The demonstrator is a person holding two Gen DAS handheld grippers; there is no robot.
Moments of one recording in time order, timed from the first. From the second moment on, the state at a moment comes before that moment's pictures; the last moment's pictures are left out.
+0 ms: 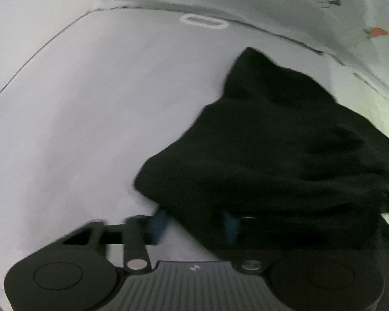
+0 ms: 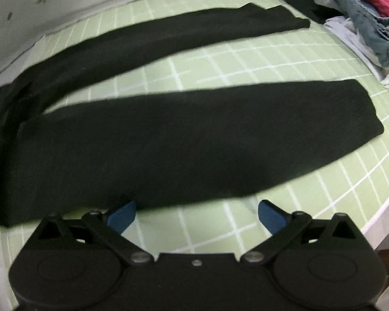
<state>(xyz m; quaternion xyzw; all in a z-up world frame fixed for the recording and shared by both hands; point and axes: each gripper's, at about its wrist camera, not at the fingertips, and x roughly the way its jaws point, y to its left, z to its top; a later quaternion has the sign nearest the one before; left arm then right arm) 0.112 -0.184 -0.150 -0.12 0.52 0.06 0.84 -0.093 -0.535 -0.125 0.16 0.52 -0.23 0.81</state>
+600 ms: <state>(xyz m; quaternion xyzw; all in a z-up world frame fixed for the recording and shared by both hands) 0.071 -0.133 -0.134 -0.12 0.50 0.16 0.84 -0.118 -0.533 -0.123 0.16 0.53 -0.22 0.81</state>
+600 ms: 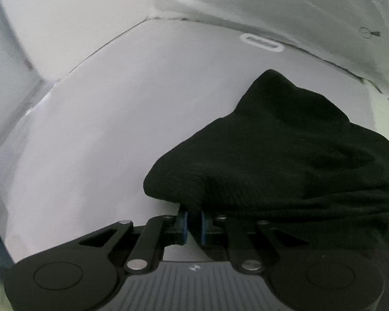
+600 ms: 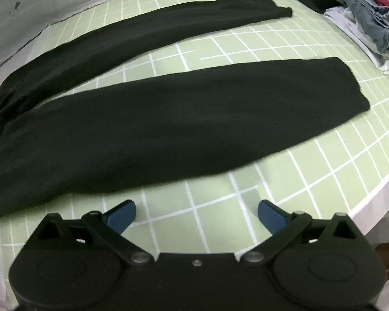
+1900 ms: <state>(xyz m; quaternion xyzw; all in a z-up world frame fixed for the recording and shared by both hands) -0.047 -0.303 -0.080 -0.11 0.47 0.17 0.86 -0.160 -0.753 -0.124 0.20 0.39 -0.29 0.85</state>
